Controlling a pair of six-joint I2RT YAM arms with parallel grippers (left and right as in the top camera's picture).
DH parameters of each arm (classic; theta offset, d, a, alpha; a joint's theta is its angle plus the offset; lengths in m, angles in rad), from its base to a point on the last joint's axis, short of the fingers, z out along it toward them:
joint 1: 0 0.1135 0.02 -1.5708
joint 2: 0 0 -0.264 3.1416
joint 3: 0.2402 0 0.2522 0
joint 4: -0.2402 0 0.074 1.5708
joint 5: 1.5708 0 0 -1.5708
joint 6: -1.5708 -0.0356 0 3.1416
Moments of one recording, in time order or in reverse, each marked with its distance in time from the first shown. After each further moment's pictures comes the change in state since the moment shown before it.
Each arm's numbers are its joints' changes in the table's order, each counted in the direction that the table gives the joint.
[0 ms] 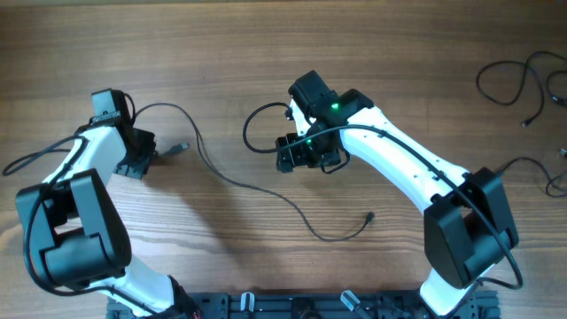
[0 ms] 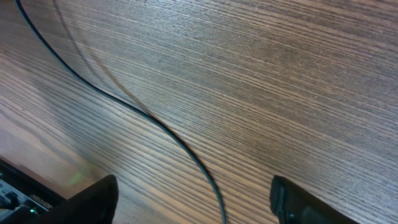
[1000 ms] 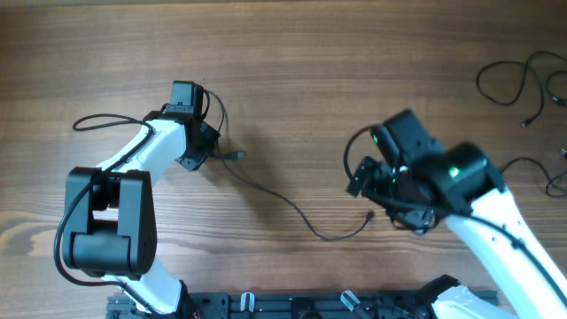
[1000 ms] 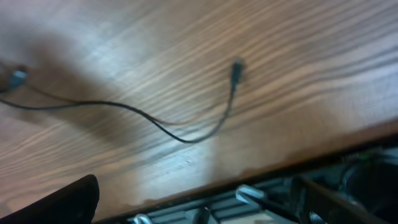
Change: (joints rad) left arm -0.368 0.011 0.012 0.001 0.056 -0.041; right arm -0.068 -0.653 -0.249 -0.384 0.233 -0.695
